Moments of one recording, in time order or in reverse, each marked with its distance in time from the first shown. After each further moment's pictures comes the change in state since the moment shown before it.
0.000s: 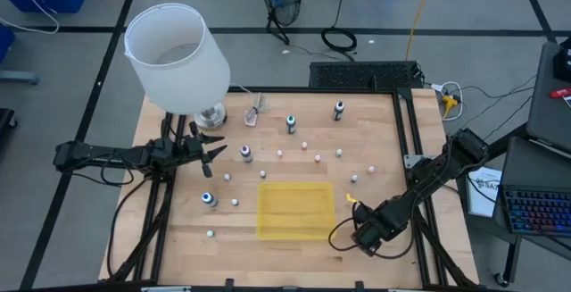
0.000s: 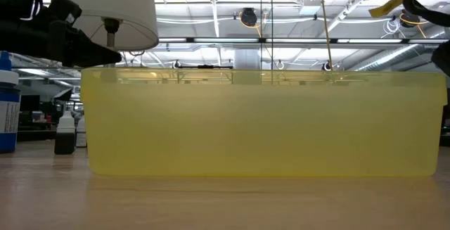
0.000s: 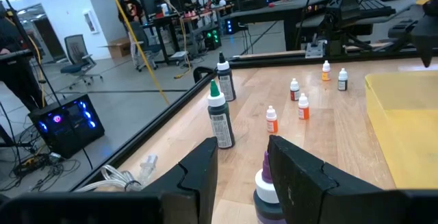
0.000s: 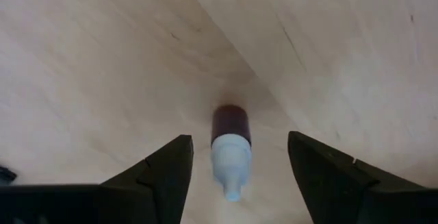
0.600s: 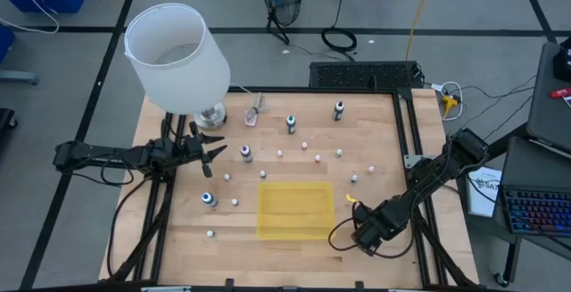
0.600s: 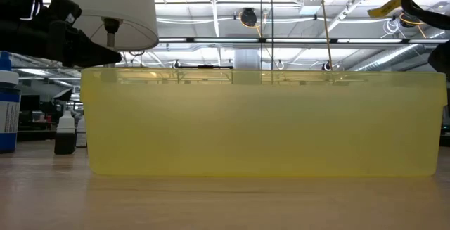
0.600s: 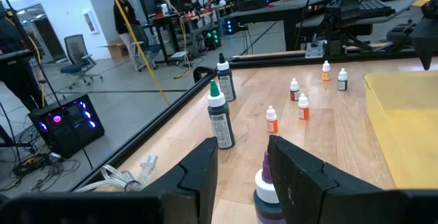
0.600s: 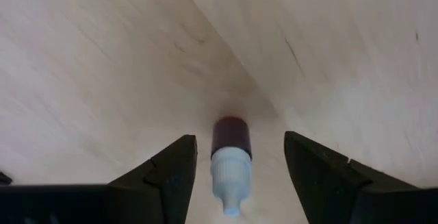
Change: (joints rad) left arm 0.000 0.000 0.000 0.000 0.000 0.000; right arm -0.001 0.000 -0.014 0.032 0.026 -0.025
